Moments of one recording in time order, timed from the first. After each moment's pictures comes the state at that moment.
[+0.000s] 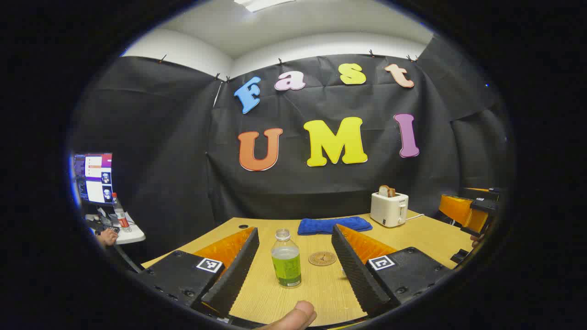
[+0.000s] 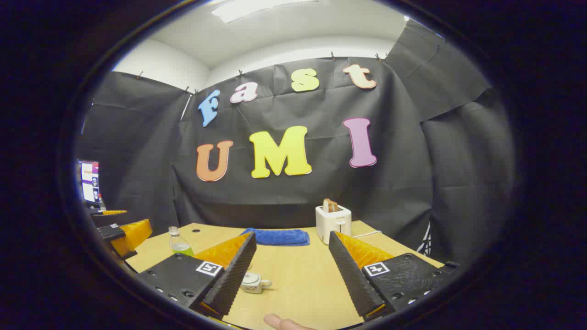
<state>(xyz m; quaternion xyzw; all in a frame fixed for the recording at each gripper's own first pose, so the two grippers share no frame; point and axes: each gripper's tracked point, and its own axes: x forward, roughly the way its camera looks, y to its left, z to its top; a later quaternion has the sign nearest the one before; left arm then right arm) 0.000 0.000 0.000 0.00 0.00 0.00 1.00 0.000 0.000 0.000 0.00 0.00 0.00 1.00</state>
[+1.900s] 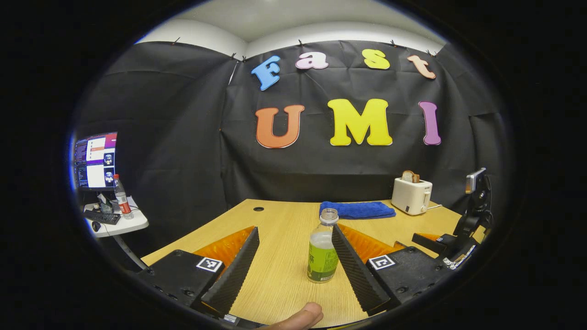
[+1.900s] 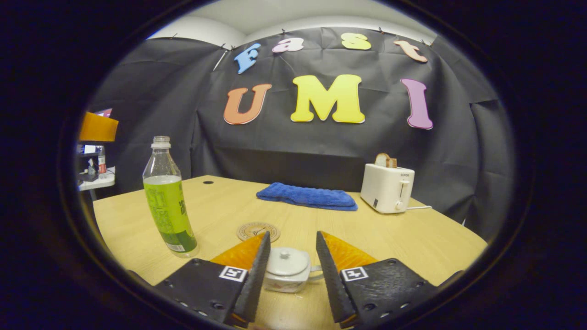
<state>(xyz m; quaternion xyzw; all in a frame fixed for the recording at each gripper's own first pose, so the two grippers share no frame) 0.037 0.060 -0.044 -0.01 0.05 0.04 1.00 0.133 0.093 -0.182 -0.07 0.11 0.07 0.99</state>
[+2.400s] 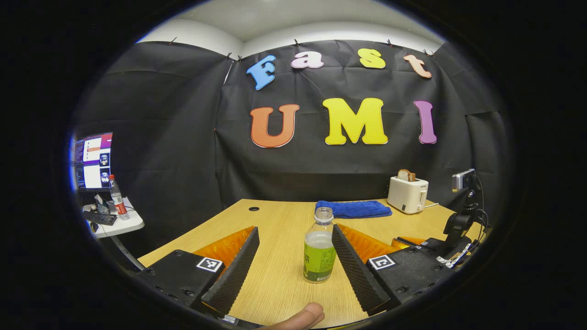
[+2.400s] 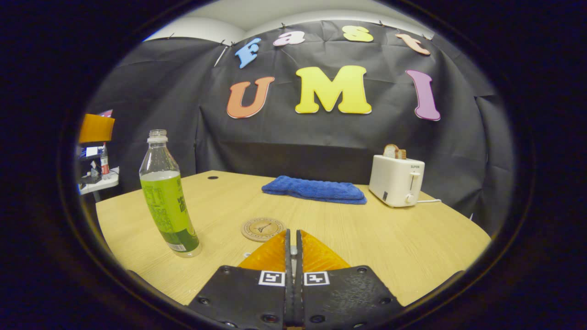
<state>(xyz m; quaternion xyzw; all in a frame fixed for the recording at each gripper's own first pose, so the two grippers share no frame) 0.042 0.049 -0.048 -0.01 0.05 0.01 1.00 0.142 0.099 -0.188 -0.06 0.13 0.09 0.99</state>
